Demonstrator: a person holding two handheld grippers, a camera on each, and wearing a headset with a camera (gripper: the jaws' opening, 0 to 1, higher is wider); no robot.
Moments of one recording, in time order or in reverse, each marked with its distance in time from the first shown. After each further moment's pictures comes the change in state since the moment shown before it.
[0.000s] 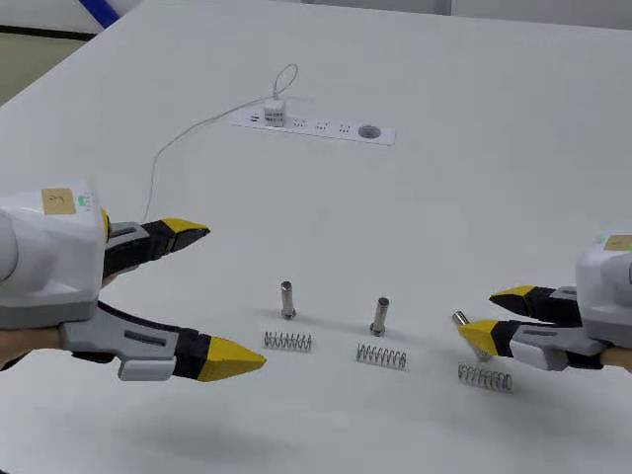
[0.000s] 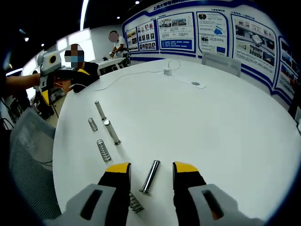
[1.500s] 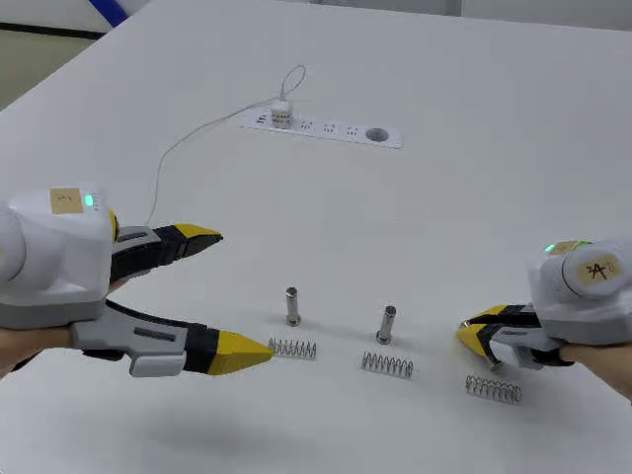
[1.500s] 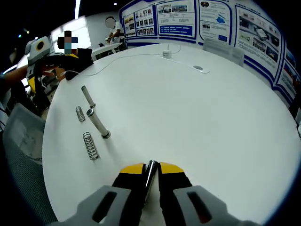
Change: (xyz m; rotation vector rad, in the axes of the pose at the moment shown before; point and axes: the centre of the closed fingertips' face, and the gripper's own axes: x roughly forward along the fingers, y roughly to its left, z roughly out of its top) left arm 0.002 0.009 0.004 -0.025 -0.023 0.014; right arm 0.030 -0.006 -0.017 -0.011 0.143 -0.023
